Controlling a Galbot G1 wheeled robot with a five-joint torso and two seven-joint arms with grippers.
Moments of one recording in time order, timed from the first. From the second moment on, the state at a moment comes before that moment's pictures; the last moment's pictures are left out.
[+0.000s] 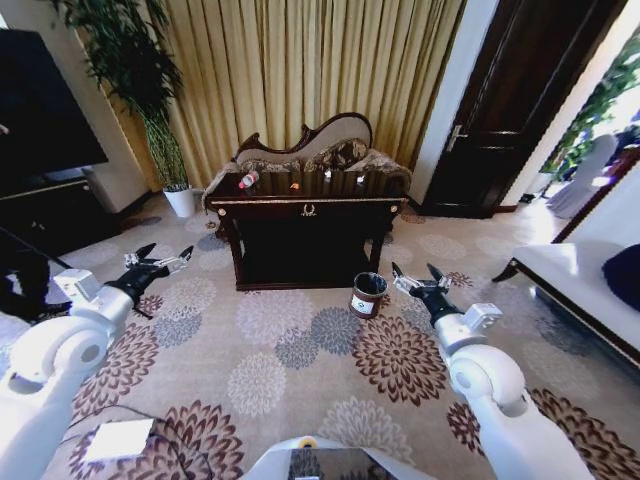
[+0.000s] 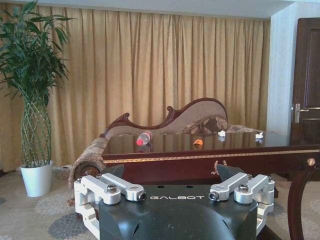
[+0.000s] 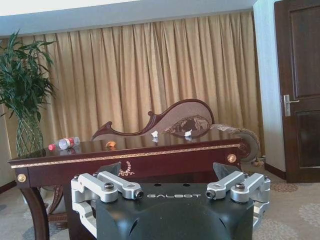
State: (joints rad) left arm 1.41 -0.75 -0.92 -2.19 -0.94 0.40 -0.08; right arm -1.44 1.10 0.64 2.27 0.61 -0.30 0.20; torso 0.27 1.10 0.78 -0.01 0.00
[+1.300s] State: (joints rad) left arm 1.41 -0.75 -0.91 -2.20 -0.94 0.39 -0.07; right arm -1.44 1.10 0.64 2.26 0.60 -0.28 0.19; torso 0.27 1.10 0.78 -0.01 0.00
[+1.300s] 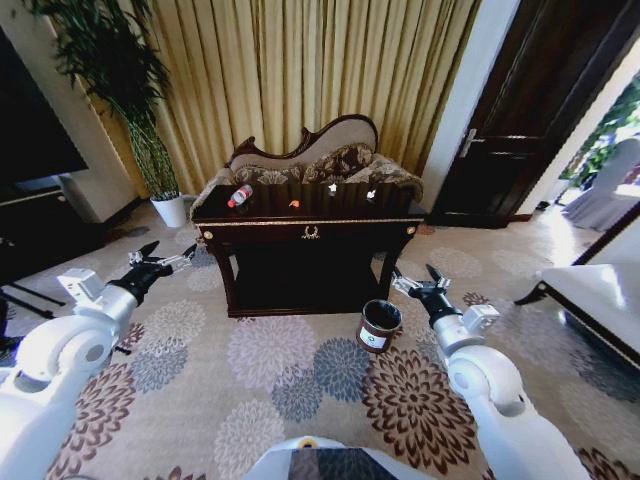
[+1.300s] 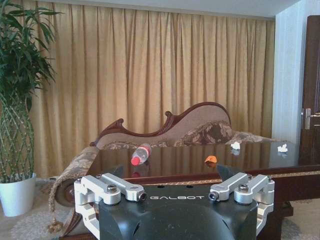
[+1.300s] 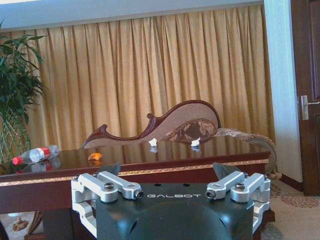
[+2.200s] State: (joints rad) left arm 1.42 -0.76 -0.91 -2.21 -0.94 0.38 -0.07; right arm -1.44 1.11 0.64 2.26 0.60 -0.28 0.18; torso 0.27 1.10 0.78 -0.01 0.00
